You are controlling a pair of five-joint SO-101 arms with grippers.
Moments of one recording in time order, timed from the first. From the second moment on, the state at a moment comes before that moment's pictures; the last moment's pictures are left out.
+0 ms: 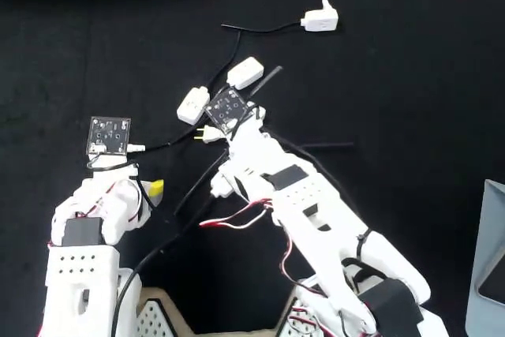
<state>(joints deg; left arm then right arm) -8.9 -69.1 77.7 53.7 -7.3 -28.2 -22.0 59.6 26.5 12.2</state>
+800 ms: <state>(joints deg) -8.9 -69.1 77.7 53.7 -7.3 -30.5 -27.1 58.0 38.7 -0.5</state>
